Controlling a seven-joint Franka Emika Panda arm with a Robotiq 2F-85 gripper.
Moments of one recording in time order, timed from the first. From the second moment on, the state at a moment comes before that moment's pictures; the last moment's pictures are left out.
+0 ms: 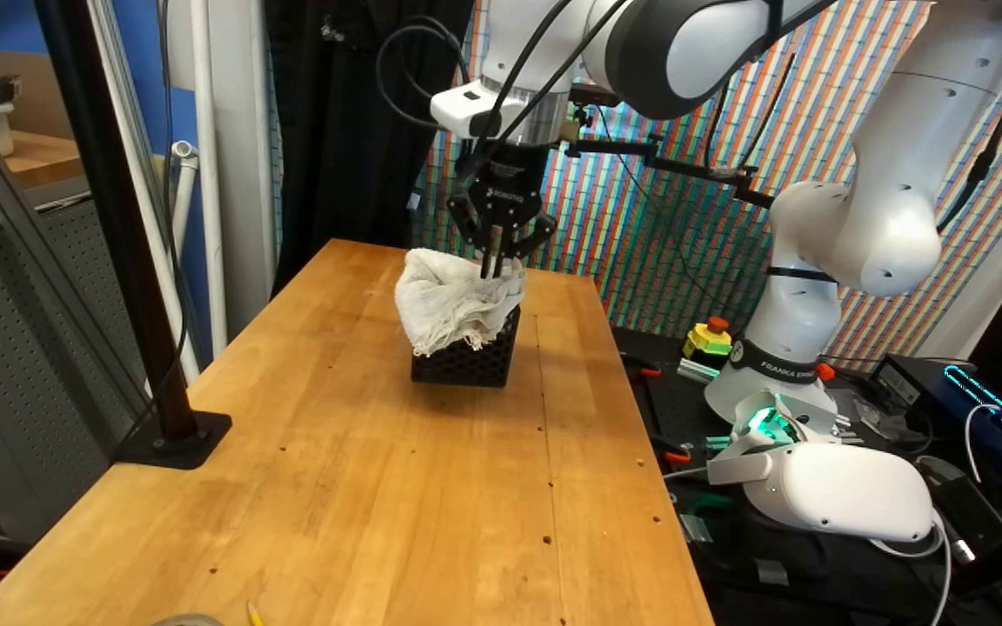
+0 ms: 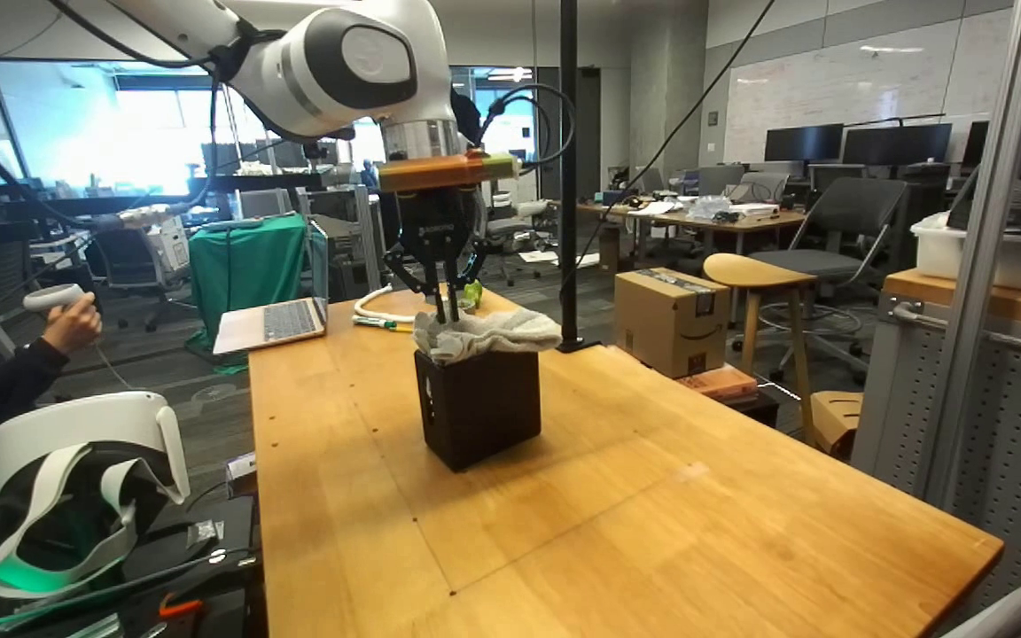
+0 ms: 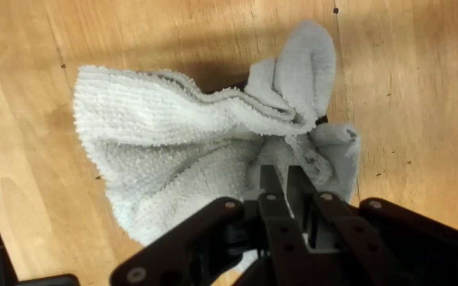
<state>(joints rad) 0.18 -0.11 0.20 -2.24 -0.14 2.13 -1.03</state>
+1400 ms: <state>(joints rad) 0.27 -0.05 0.25 -2.27 -0.28 2.18 -0.99</state>
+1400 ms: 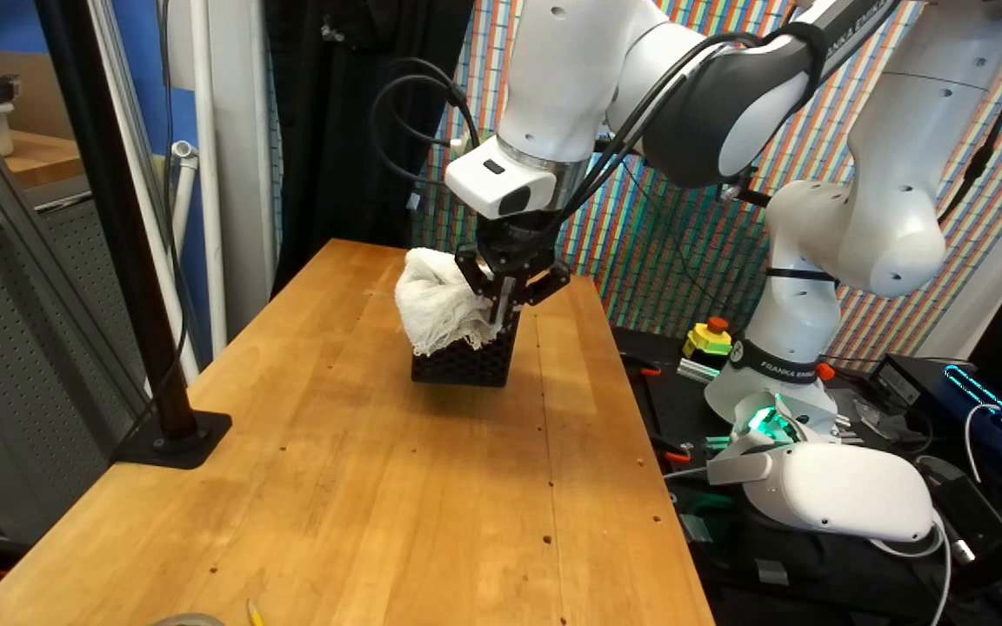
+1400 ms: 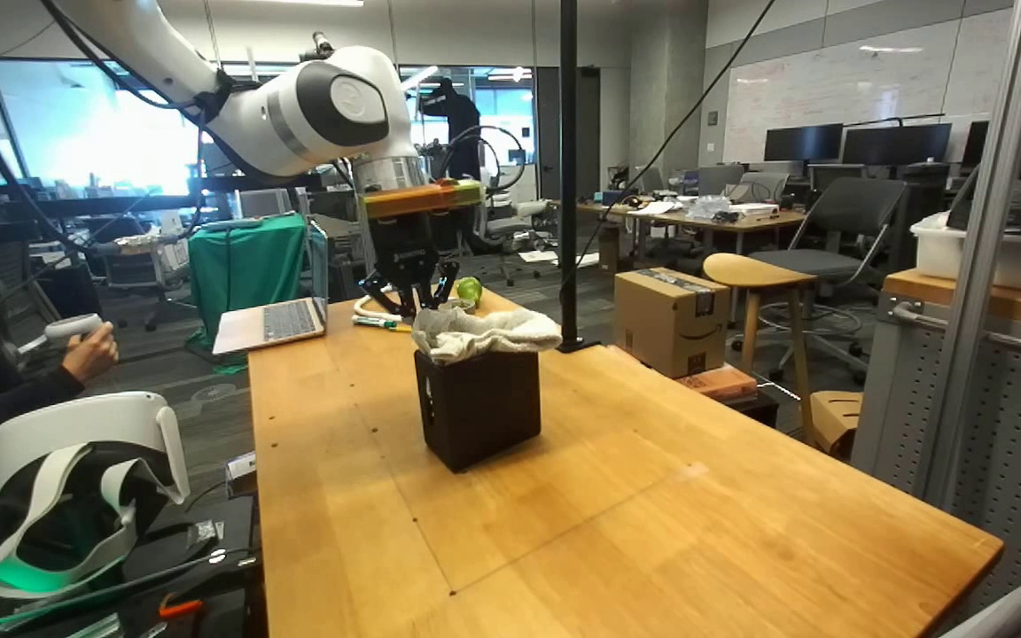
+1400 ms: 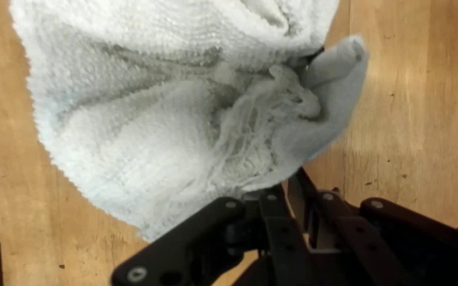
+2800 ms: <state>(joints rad) 0.21 -0.12 0.13 -2.30 -0.28 2.23 -0.99</state>
